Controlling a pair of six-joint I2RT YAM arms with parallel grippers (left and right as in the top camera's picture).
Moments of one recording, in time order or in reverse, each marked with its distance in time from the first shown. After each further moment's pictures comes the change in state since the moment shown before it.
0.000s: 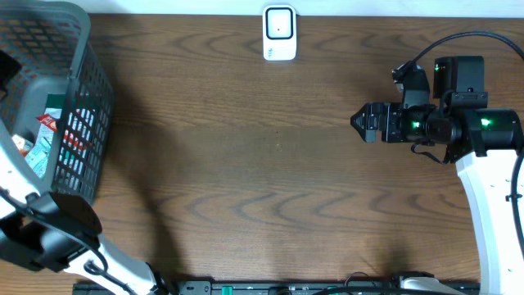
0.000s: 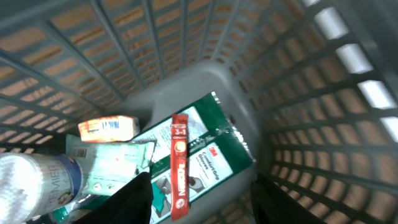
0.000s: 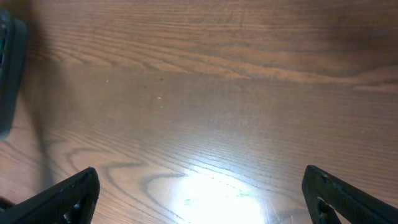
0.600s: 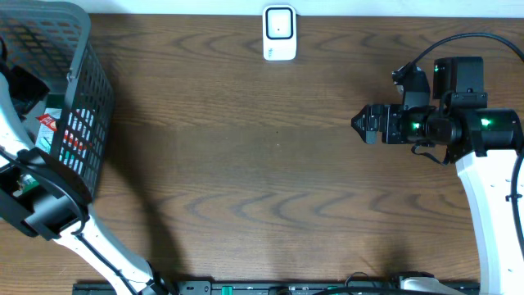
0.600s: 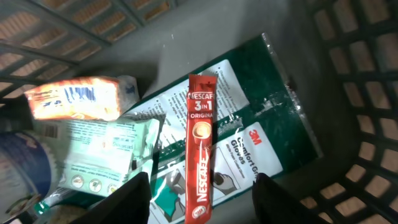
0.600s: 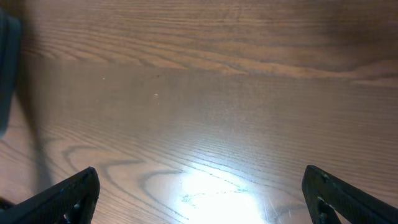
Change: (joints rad) left arm 0.004 0.238 0.000 -0.067 -0.006 -0.005; right arm 0.000 0.000 0.000 -0.011 0.013 0.000
